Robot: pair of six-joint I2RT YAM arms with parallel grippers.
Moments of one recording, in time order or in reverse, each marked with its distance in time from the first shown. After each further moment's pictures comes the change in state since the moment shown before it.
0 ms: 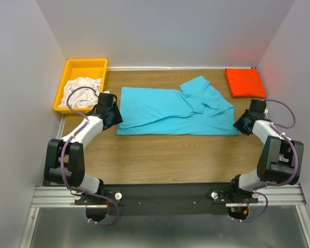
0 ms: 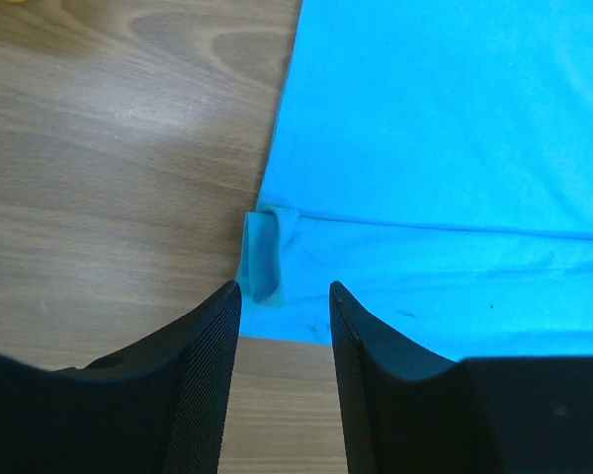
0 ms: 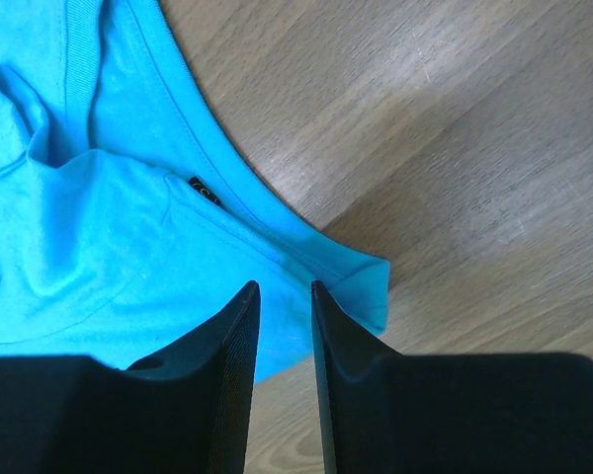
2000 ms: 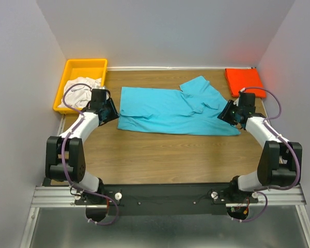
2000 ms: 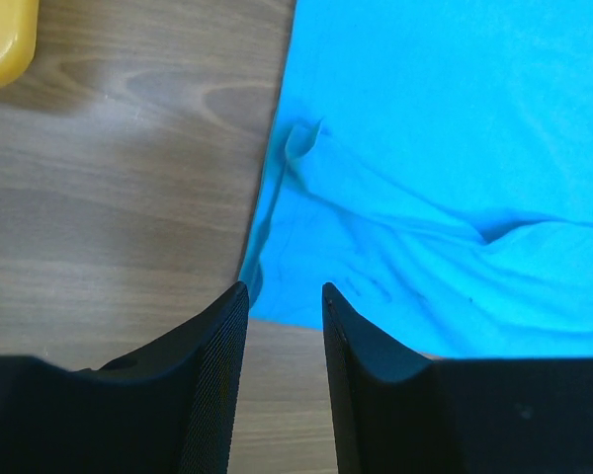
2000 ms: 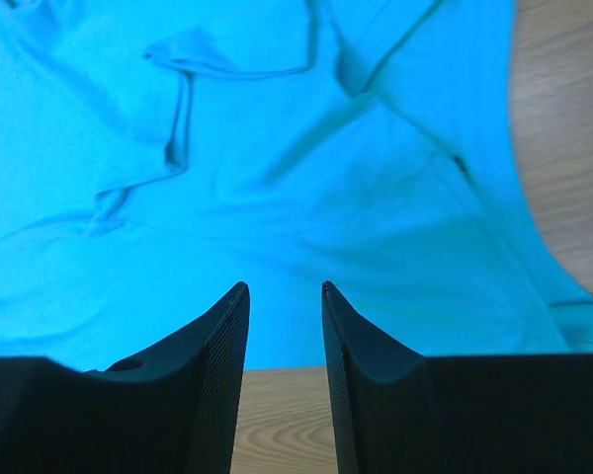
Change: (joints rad) left arm 0.090 0.055 0.068 0.011 0.137 0.032; right arm 0.166 -0.037 0.074 0.000 -0.180 -0.107
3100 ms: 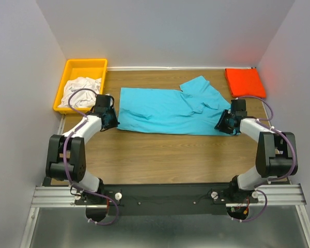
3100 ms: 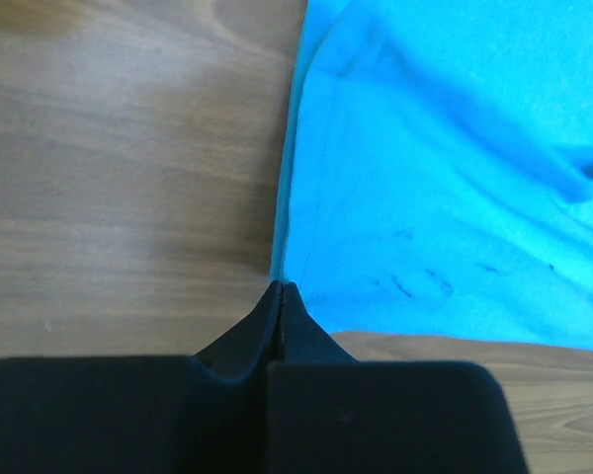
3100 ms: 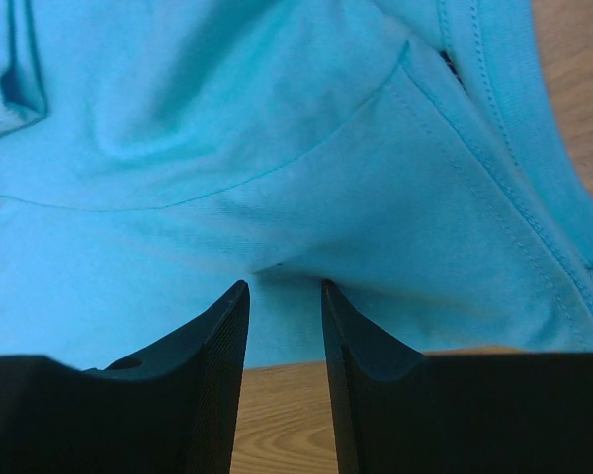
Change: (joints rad) left arm -0.033 0.024 -0.066 -0.017 -0.038 0.062; right arm 0.060 0.102 -0.073 0.016 0.079 0.033
